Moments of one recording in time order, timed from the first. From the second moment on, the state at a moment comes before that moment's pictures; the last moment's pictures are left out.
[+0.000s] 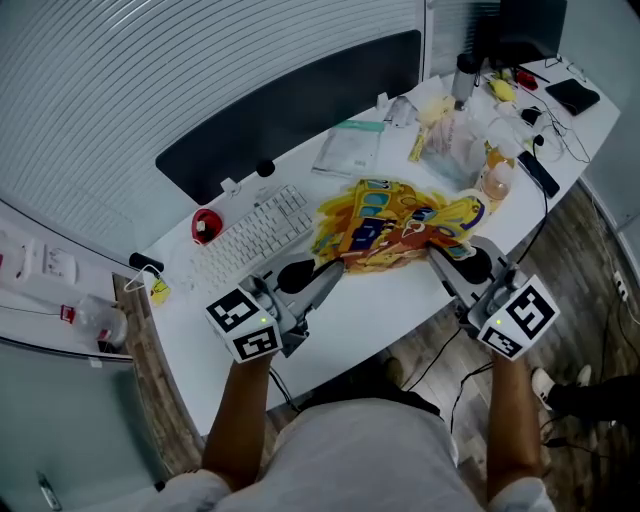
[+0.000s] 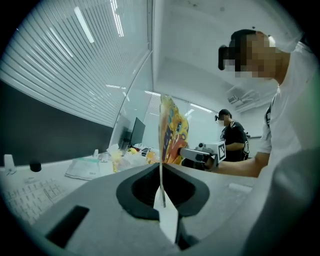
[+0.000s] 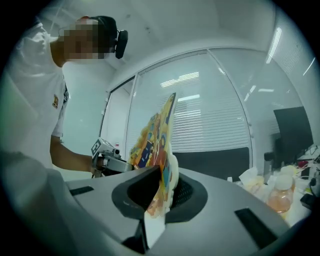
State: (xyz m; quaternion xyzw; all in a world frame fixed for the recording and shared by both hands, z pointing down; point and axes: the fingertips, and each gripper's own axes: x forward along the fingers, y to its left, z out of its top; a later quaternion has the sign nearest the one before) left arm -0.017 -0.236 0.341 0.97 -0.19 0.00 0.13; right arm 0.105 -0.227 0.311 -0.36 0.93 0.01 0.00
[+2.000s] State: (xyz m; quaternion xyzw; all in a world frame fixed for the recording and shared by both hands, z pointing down) left arm 0.006 -0.242 0.334 0.96 -0.27 0.03 0.07; right arm 0.123 -0.227 0.319 -0.48 0.88 0.06 -0.04
